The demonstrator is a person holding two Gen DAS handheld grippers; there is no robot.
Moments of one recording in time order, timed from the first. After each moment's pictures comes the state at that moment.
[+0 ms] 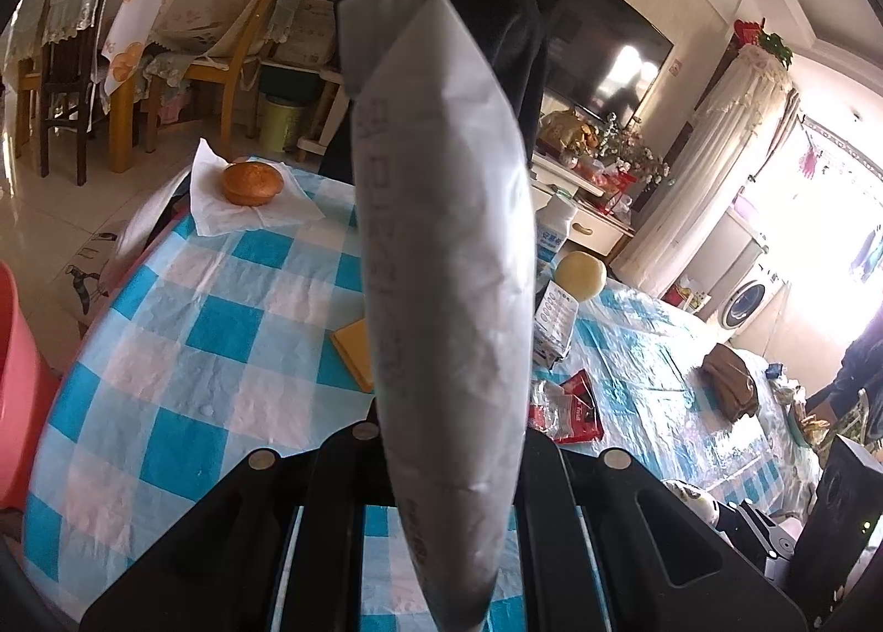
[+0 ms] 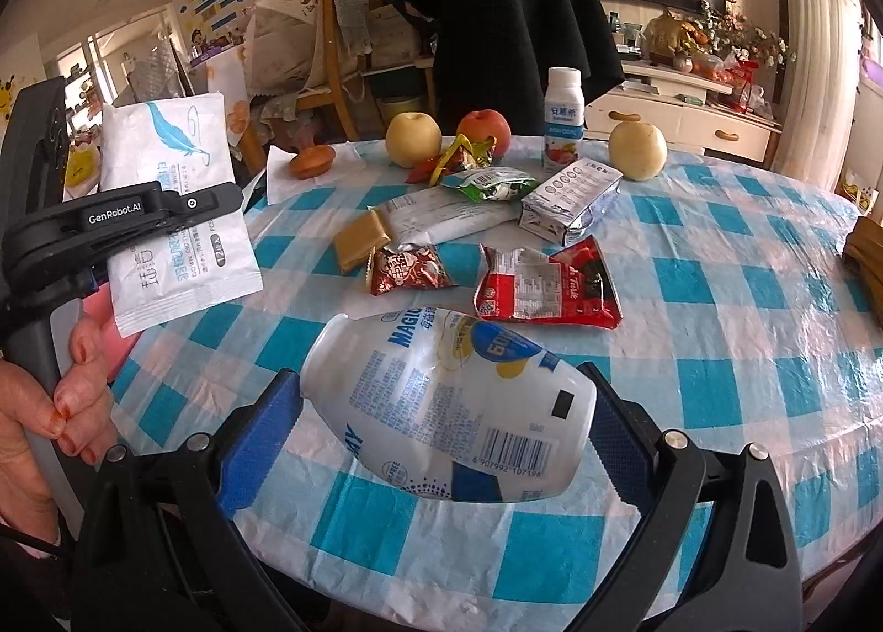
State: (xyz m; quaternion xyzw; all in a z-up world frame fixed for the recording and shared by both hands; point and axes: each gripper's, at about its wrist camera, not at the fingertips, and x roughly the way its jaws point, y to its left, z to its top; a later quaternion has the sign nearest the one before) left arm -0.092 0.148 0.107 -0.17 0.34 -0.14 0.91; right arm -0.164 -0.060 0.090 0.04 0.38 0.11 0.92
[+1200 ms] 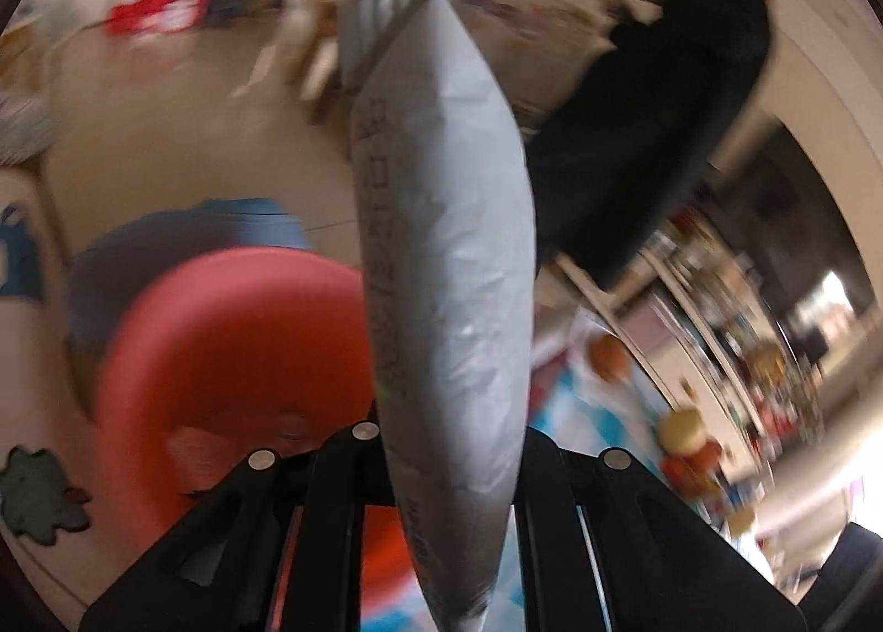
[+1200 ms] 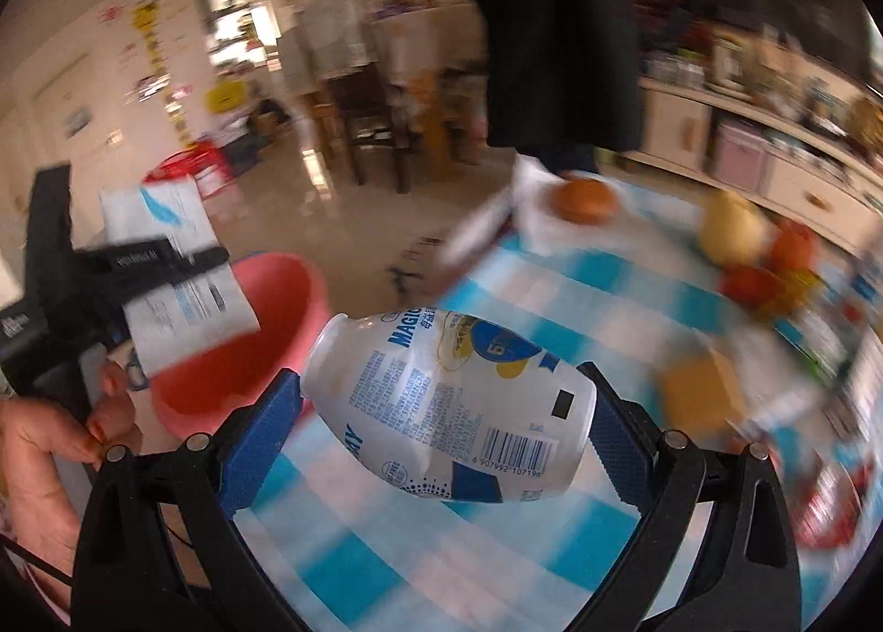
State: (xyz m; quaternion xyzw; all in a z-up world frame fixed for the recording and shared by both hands) left arm -0.144 0.417 0.088 -0.36 0.27 0.21 0.87; right arm -0.068 0.203 0.111 -0.04 0.36 0.36 0.86
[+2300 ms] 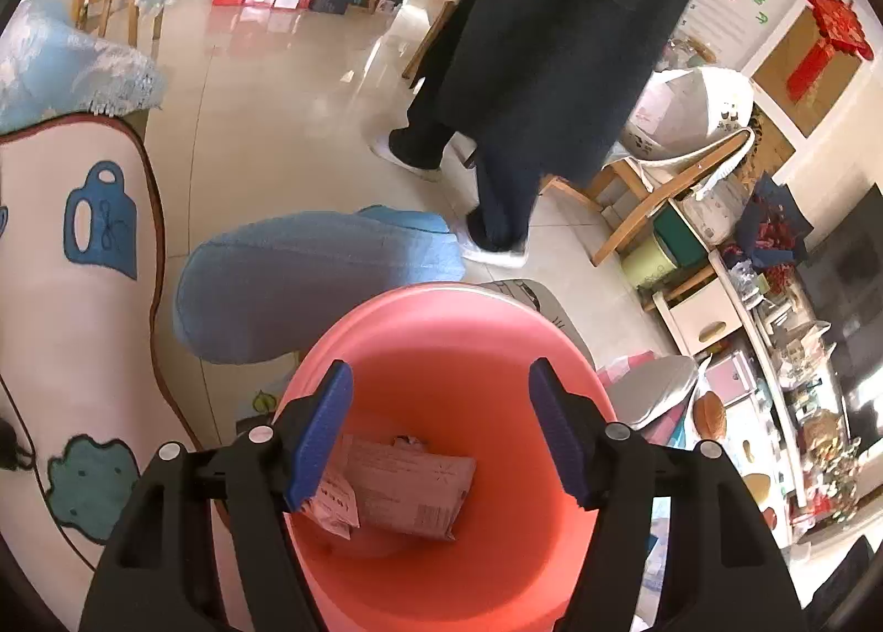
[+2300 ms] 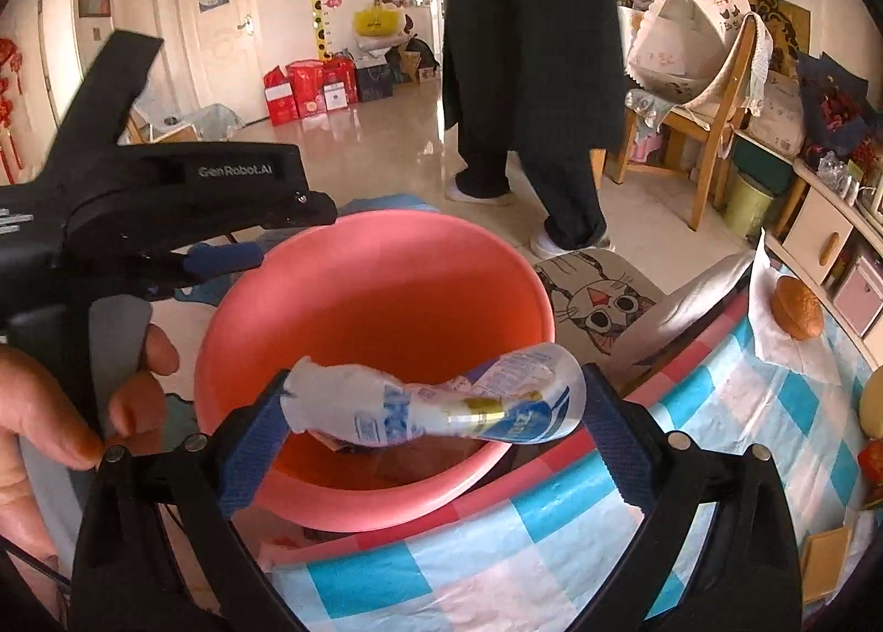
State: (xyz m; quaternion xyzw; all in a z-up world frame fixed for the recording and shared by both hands) left arm -0.161 0.479 0.068 -0.39 0.29 0.31 0.82; right arm -0.093 0.329 0.076 -0.16 0.33 0.48 0.79
